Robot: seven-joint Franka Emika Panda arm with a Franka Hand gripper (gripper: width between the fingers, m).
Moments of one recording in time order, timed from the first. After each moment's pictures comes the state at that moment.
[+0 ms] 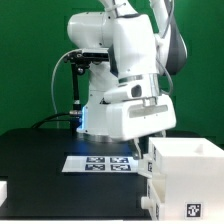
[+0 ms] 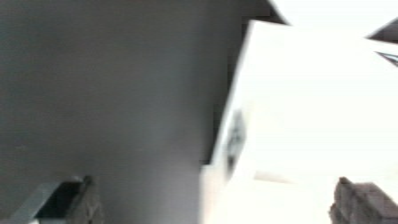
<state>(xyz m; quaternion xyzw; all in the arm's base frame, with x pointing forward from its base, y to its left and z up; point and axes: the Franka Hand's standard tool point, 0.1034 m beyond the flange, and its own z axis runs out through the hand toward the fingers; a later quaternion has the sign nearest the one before) 0.413 0.080 0.041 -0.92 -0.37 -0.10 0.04</state>
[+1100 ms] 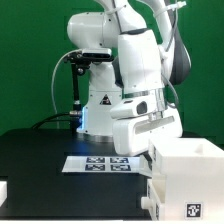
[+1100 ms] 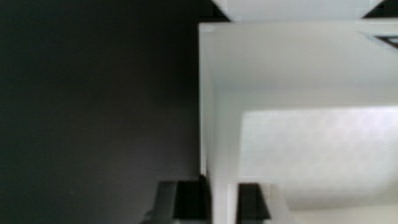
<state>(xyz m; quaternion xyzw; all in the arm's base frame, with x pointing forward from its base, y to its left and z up) 0.410 0.087 0.020 -0.92 -0.37 -0.09 0.06</state>
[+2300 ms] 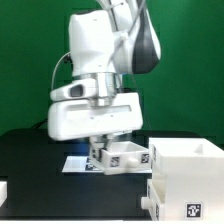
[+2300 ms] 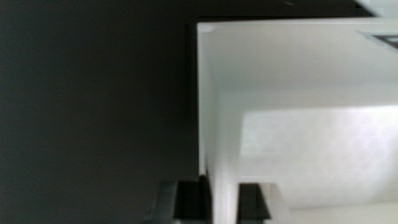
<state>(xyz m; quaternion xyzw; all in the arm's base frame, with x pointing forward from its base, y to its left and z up) 0.439 -0.051 0.057 -0.98 -0.17 -0.09 0.03</state>
